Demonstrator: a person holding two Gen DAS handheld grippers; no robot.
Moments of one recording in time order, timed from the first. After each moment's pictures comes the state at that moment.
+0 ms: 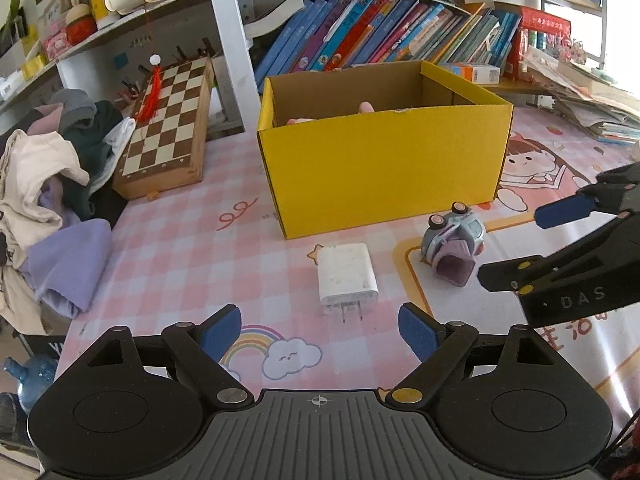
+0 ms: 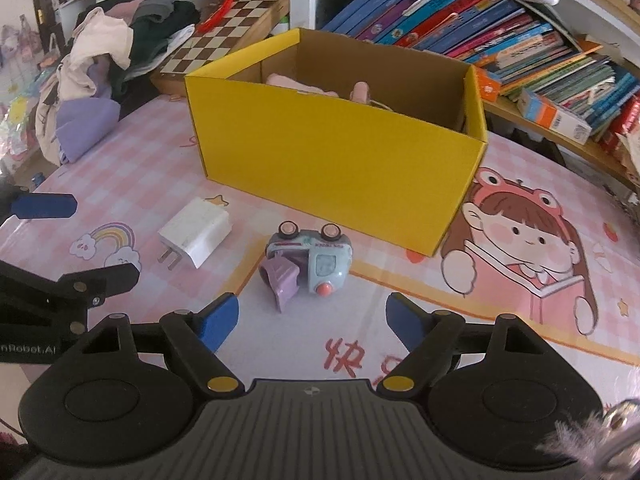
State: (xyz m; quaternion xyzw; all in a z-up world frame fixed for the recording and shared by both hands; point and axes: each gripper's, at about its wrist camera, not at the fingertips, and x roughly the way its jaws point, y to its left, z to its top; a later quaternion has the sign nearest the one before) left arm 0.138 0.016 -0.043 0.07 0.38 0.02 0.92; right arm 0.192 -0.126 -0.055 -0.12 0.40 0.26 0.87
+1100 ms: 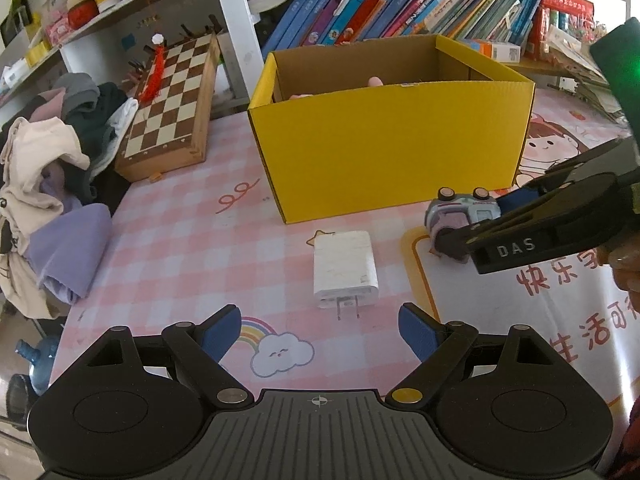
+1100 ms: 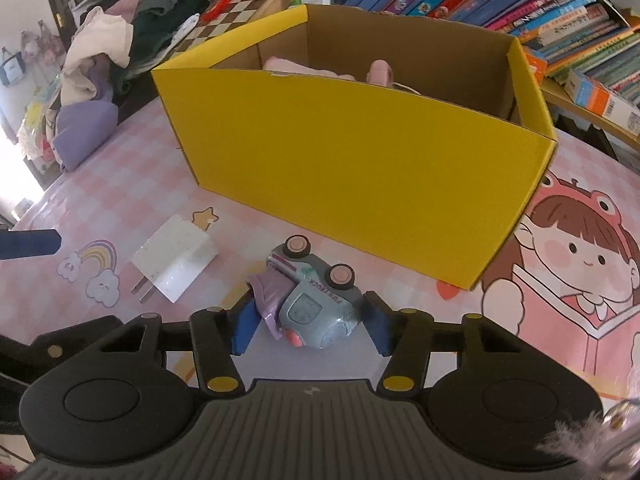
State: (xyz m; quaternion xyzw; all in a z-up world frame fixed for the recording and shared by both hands) left arm 0.159 0.002 -0.053 0.07 0.41 0.05 0.91; right arm 0.252 -0.119 -0.083 -0.09 0.42 0.31 0.85
